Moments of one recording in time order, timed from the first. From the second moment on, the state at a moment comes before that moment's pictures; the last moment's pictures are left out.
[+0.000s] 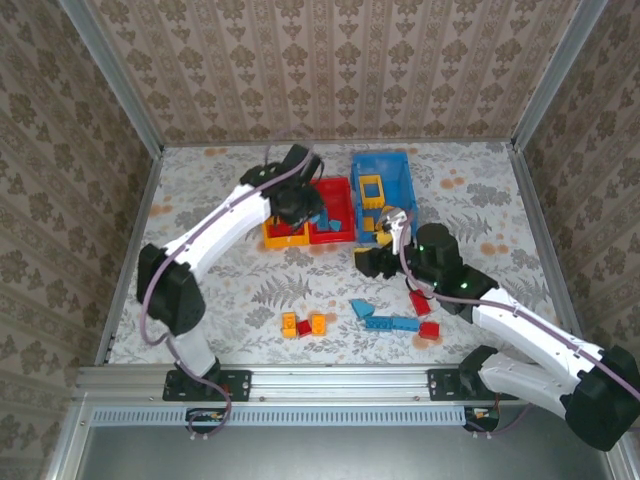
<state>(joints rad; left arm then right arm) -0.68 1.80 1.71 -0.94 -0.01 -1.04 0.57 0.99 0.64 0.00 -0.20 0.22</state>
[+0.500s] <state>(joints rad) -0.63 2.38 2.22 -1.00 0.06 -0.74 0.52 1.02 0.70 -0.01 -0.16 0.31</state>
